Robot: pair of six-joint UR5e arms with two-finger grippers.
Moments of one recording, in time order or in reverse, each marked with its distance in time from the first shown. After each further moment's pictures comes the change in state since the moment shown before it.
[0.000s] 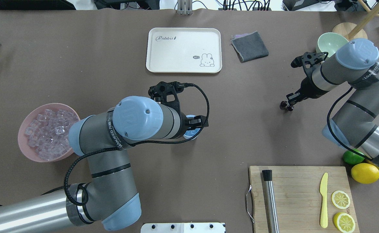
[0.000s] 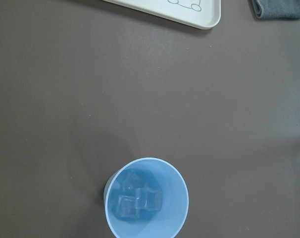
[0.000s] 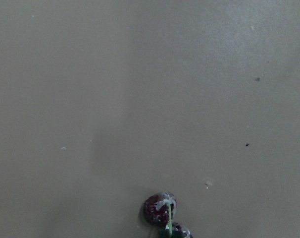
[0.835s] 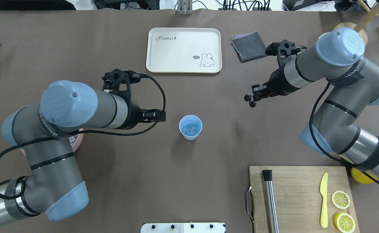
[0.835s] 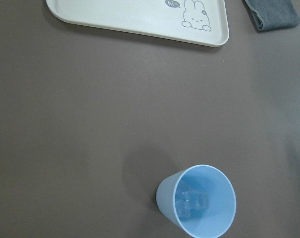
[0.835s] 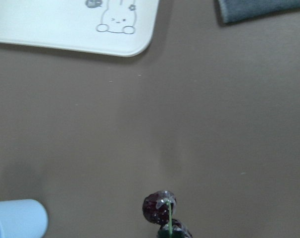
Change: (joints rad) left arm -0.131 0.247 -0.201 -0.002 -0.122 0.214; right arm -0.113 0.124 0.192 -0.033 -0.042 0.408
